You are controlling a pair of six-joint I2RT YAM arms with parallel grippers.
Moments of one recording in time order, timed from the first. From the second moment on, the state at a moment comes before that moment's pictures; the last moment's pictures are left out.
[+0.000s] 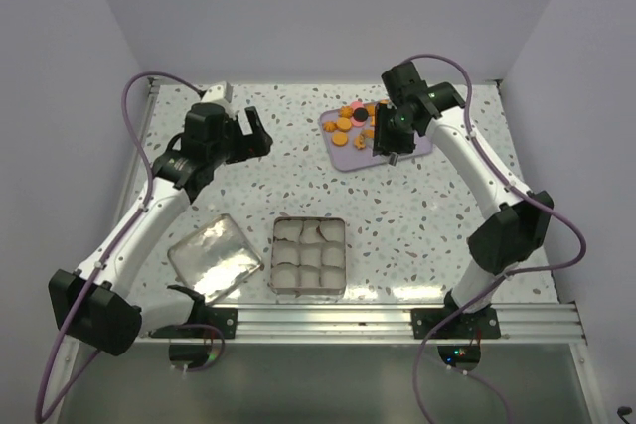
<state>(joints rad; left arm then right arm) -0.35 1.24 1.15 -0.44 -0.05 -0.49 0.43 1.69 1.77 -1.16 0.05 0.48</state>
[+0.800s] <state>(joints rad) -0.35 1.18 1.08 -0.50 -0.11 -0.46 0.45 2.01 1.98 -1.23 0.12 0.44</state>
